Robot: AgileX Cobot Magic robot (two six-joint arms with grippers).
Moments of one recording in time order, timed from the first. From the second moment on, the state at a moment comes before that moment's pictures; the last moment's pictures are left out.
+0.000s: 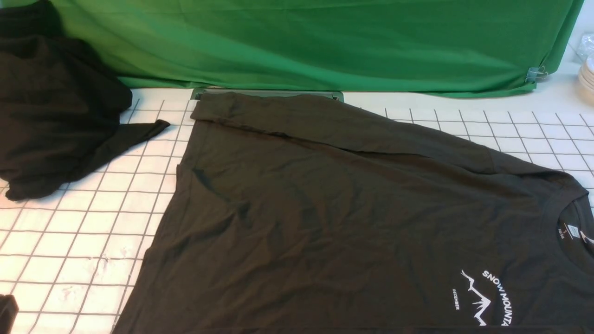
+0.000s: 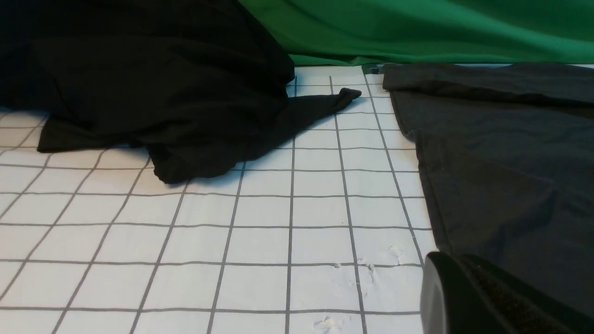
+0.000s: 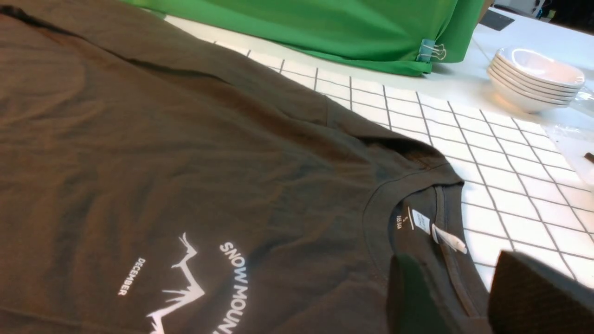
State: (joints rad) right arm 0.03 0.00 0.01 0.01 0.25 -0.15; left arm 0.05 0.00 0.01 -0.08 0.22 0.11
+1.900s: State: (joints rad) right arm 0.32 0.63 -0.65 0.22 0.67 -0.05; left arm -0.42 1.35 -0.66 0.00 0.83 -0.13
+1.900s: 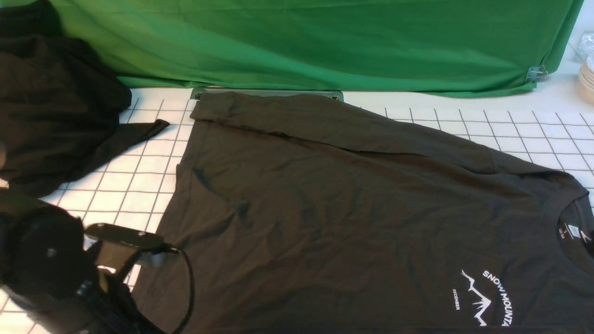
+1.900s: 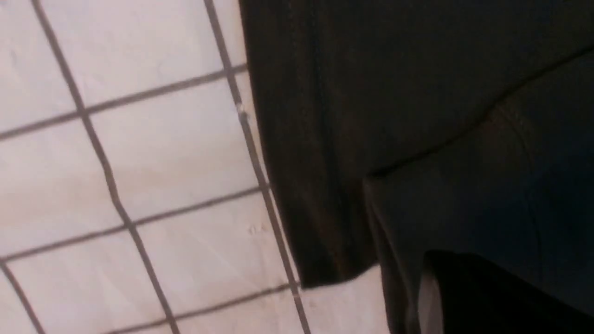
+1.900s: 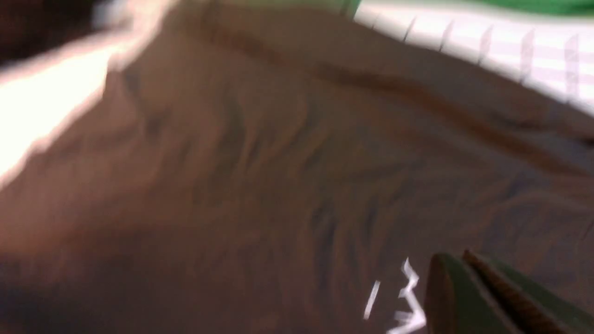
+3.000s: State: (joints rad) right arm 0.36 0.78 -0.68 0.22 0.66 -0.10; left arm -0.42 1.36 -0.83 -0.06 0.97 -0.05
